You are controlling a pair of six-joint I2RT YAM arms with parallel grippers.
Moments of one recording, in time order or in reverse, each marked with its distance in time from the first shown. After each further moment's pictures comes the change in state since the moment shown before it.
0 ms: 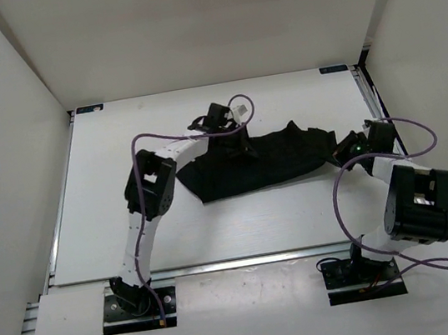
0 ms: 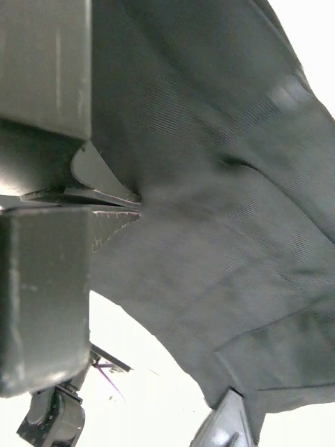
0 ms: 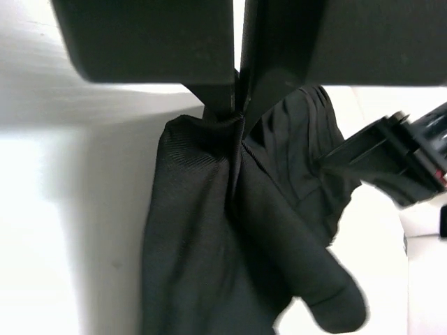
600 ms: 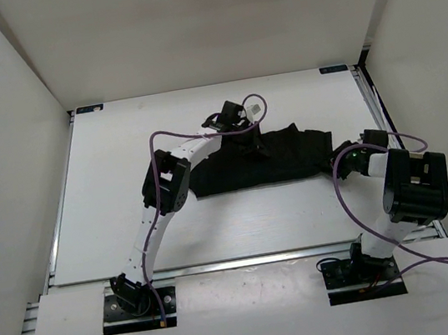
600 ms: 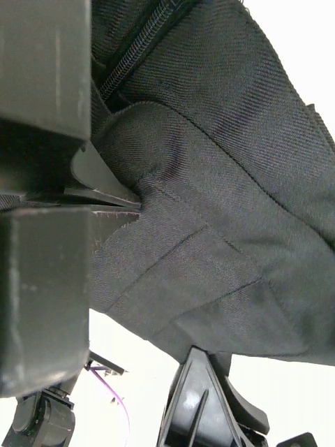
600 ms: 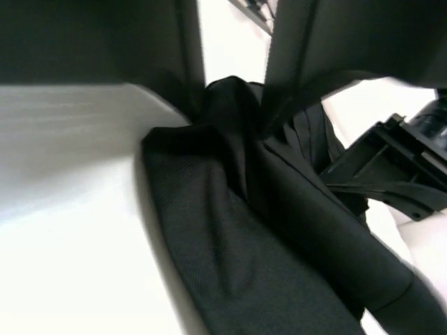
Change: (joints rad) left arm -0.034 0.151 0.219 -0.063 0.019 0.006; right arm 0.006 0.134 -0.009 0.024 -0.026 0.116
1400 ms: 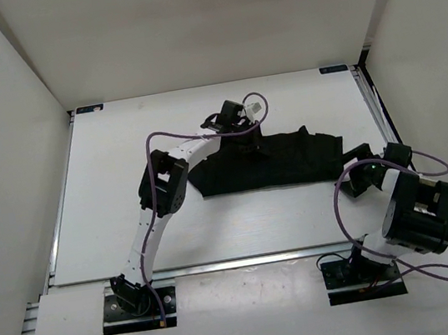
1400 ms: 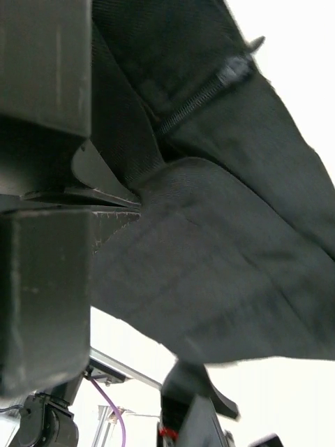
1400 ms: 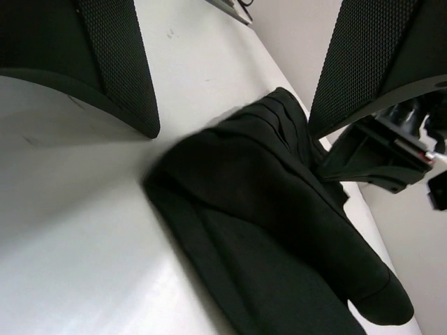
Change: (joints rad) left arm -0.010 -0.072 -0.082 0.066 -0.022 0.030; right arm -0.190 -0.222 -0.147 -0.097 -0.021 0.021
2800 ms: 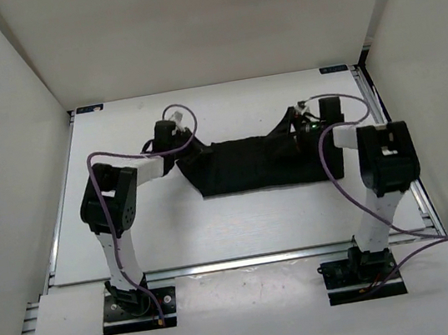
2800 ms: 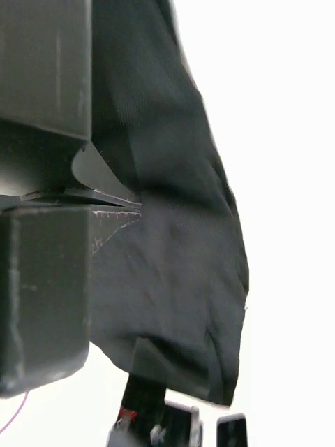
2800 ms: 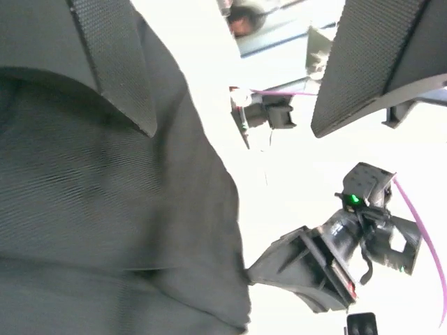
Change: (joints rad) left arm 0.312 -0.488 -0.919 0.572 -0.193 -0.316; right arm 0.514 0.598 0.595 0.144 -0.452 -0.029
